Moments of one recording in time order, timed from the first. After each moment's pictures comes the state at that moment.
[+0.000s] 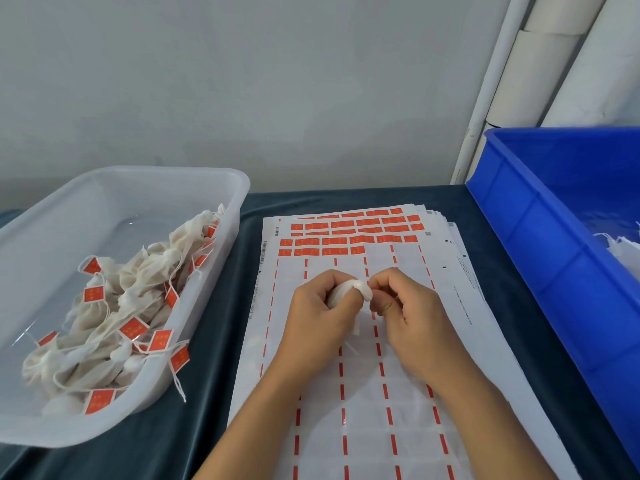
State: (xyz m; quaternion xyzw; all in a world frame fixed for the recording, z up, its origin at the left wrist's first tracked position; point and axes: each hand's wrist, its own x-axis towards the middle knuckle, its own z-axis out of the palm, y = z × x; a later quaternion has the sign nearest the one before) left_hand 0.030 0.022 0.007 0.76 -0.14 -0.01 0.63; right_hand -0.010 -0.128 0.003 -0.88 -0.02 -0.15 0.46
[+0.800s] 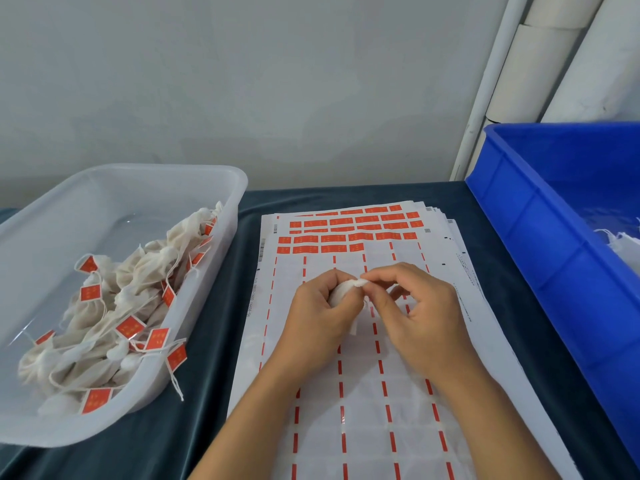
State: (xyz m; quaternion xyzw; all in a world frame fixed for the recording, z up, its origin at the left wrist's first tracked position) left_hand 0.031 0.023 0.008 0.78 -0.15 -0.05 0.60; right_hand -0.013 -0.129 0.008 -0.85 -0.07 -0.27 0.45
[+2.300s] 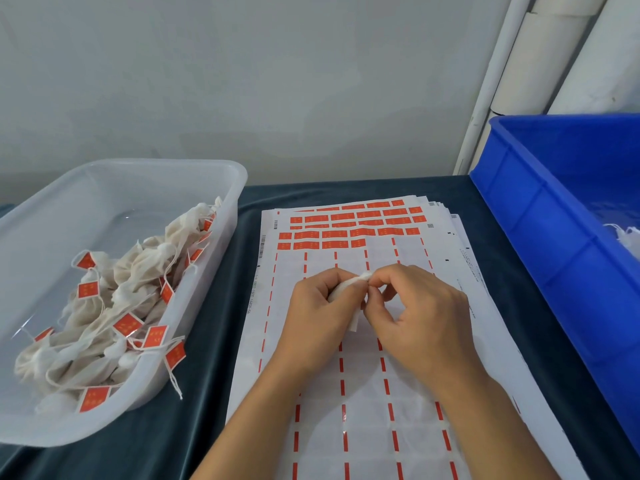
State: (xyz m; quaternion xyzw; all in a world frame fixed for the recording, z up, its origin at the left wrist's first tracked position) left_hand 0.029 0.022 0.010 0.77 -0.14 -0.05 0.62; right_hand -0.016 -0.126 0.004 -0.90 -0.06 -0.35 0.26
